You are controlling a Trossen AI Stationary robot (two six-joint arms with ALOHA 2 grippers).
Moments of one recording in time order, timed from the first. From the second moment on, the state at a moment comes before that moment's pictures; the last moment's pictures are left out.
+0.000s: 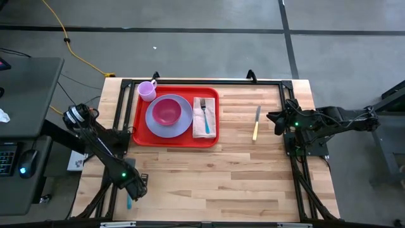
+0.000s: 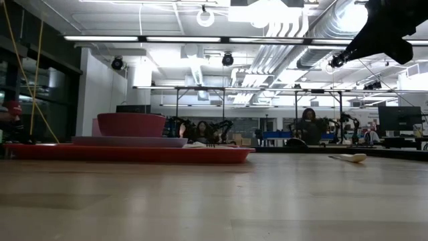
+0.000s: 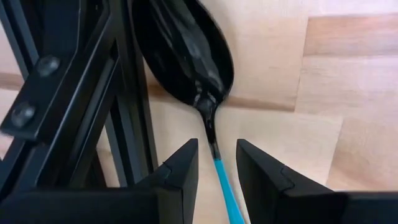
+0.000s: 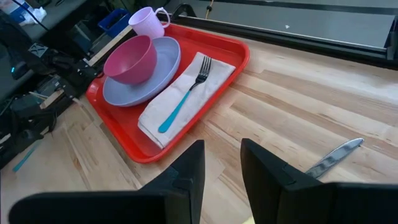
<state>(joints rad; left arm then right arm) -0.95 1.54 0.78 -0.87 0.28 -2.46 0.16 0.44 0.67 -0.85 0.57 0.89</state>
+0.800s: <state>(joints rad) -0.91 1.59 0.75 -0.83 0.30 -2.44 0.16 0.44 0.67 -0.85 0.57 0.88</state>
